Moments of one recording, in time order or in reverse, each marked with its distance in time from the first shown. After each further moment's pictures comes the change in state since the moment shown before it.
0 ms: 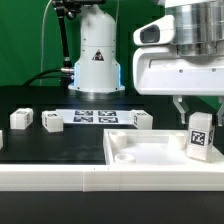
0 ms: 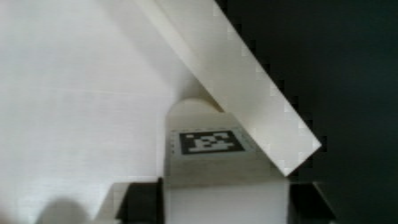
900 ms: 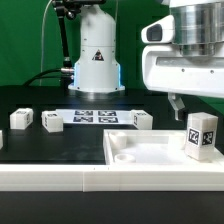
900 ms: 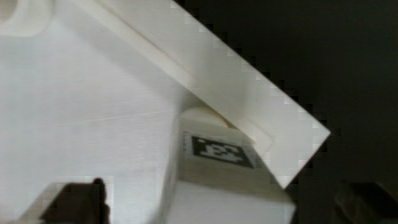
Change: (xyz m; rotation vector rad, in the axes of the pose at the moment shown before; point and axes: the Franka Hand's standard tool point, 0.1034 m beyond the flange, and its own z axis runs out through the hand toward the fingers) arm -0.004 -0.002 0.000 -0.023 -0.006 0.094
